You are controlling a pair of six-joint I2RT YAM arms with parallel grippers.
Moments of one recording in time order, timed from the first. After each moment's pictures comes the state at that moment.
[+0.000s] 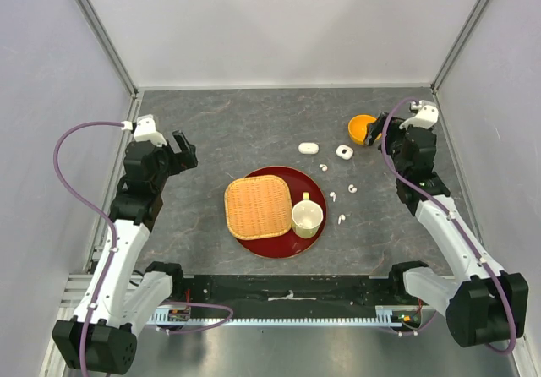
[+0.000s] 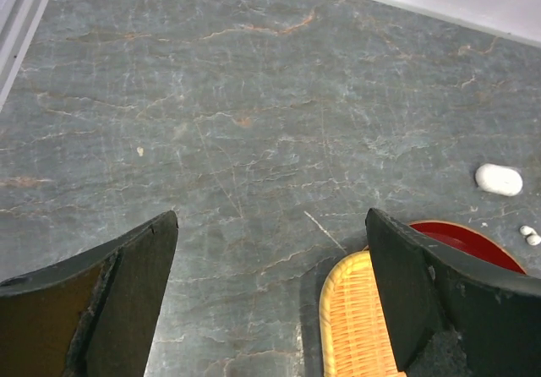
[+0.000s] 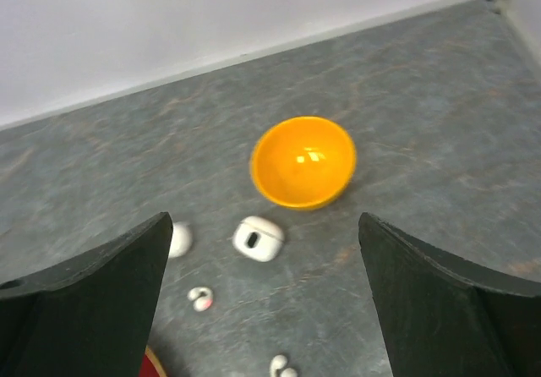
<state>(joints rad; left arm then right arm) -0.10 0.84 0.79 -0.27 -0.10 -0.27 0.14 1.06 0.76 0.10 0.24 0.32</state>
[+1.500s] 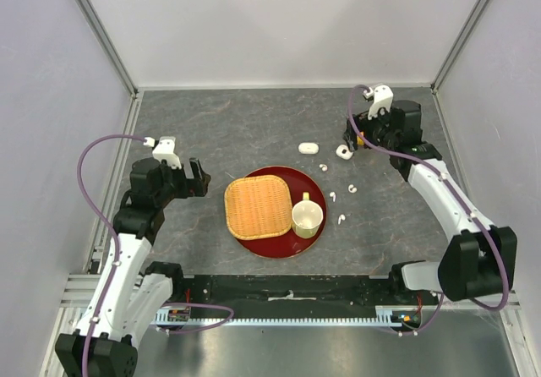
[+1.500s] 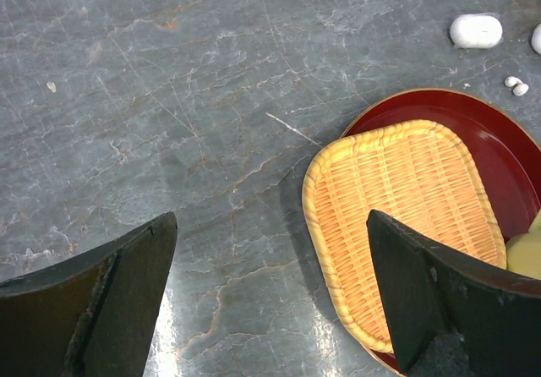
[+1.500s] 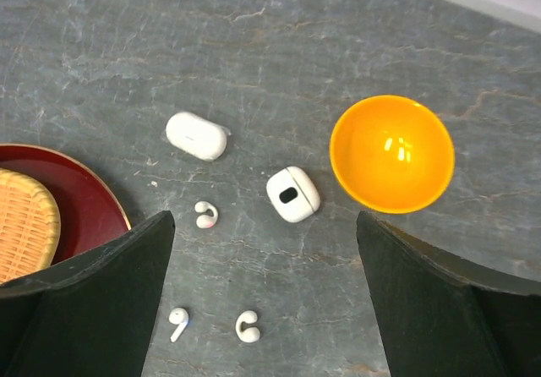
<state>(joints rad) -0.10 0.74 0.67 -0.41 0.14 -0.15 0.15 1.29 1.02 -0.16 -0.23 -0.11</state>
